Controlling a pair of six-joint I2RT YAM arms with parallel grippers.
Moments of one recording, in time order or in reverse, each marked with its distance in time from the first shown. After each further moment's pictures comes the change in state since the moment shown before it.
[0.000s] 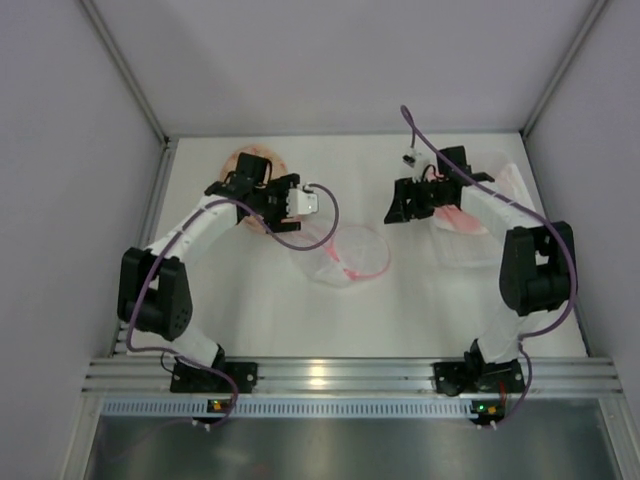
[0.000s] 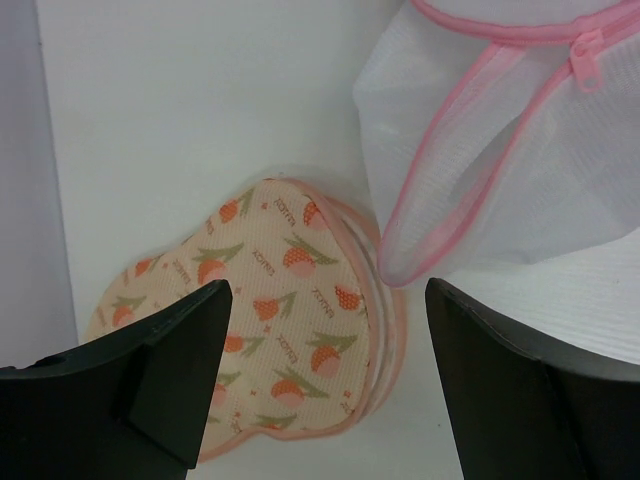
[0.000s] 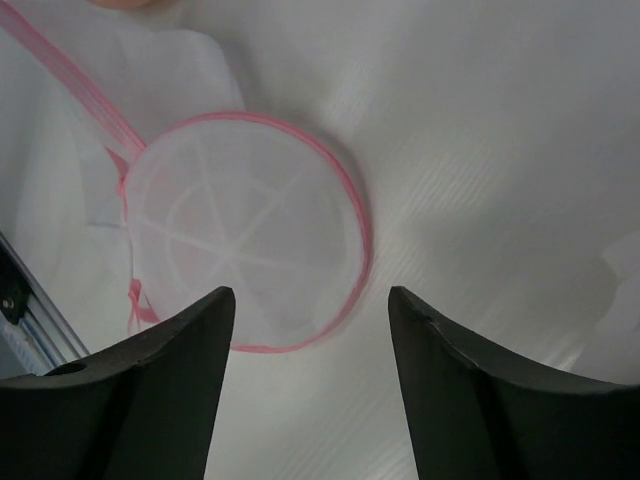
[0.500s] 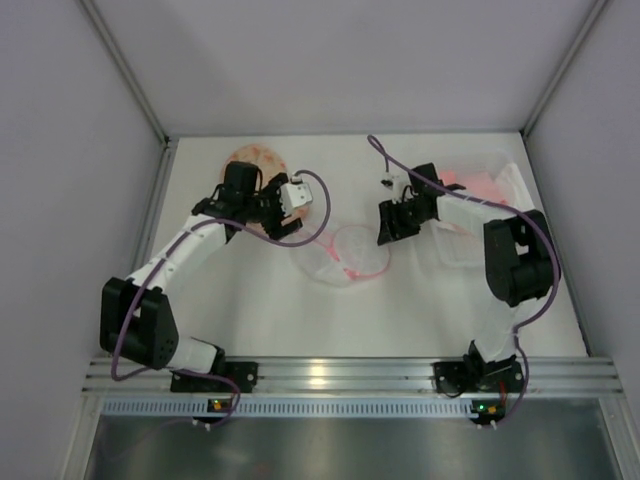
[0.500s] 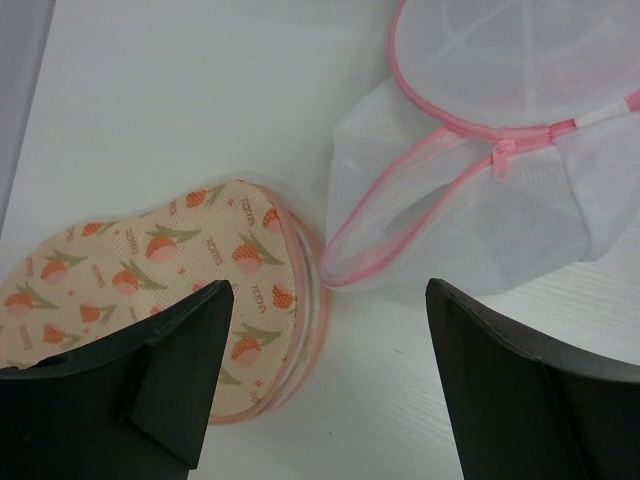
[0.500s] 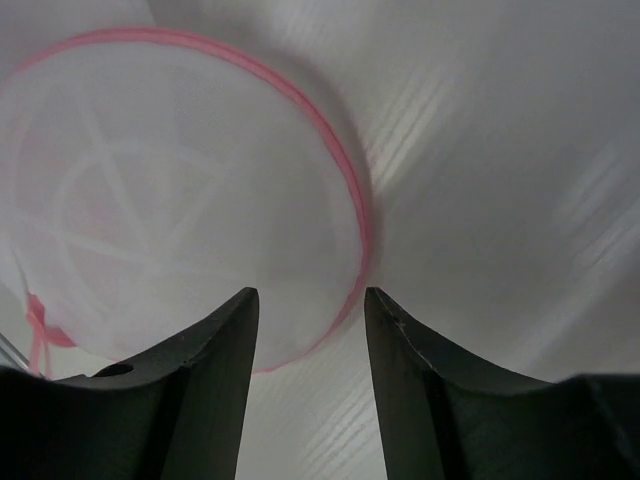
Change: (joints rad) left arm -0.001 -0.221 -0.177 0.146 0.032 -0.373; right arm 0.130 0.085 -0.047 0.023 0.175 0.015
